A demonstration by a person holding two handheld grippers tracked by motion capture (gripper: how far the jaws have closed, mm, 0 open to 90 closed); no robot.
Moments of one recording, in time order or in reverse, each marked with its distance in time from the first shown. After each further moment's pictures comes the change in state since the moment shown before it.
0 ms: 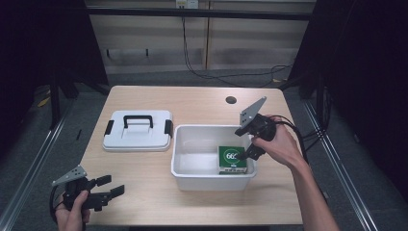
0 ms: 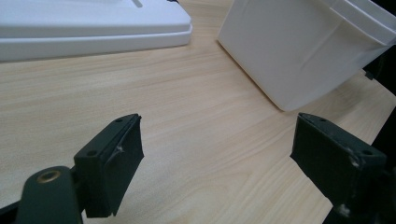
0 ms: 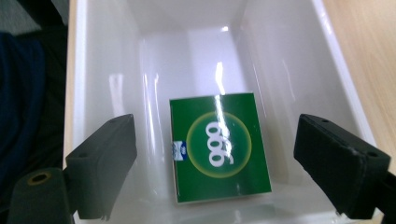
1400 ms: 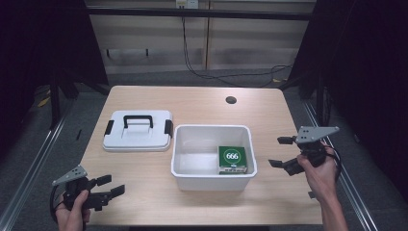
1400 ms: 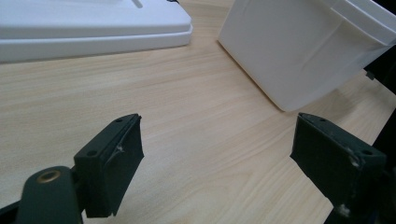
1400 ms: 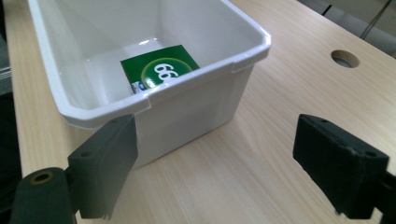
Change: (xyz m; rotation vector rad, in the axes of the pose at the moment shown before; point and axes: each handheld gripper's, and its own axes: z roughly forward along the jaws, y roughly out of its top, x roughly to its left) left arm 0.000 0.000 0.000 0.001 0.002 0.000; right arm 0.042 -0.128 -0.043 -0.331 -0.306 0.263
